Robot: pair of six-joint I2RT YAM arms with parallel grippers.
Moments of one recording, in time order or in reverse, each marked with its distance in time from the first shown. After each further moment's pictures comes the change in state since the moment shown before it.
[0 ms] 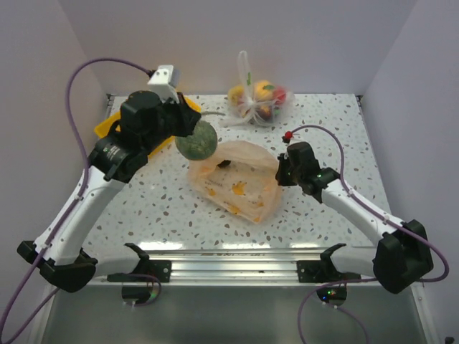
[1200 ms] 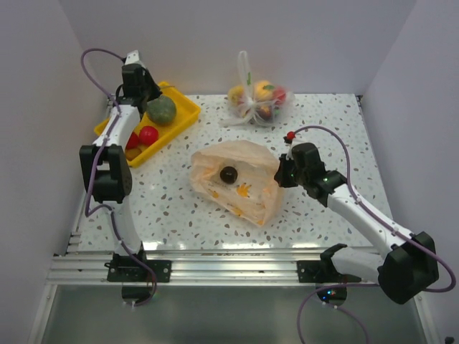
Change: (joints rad) left arm 0.629 0.808 0.229 0.522 0.074 0.008; right arm 0.000 -0.095 -0.006 -0.035 -0.076 -0.006
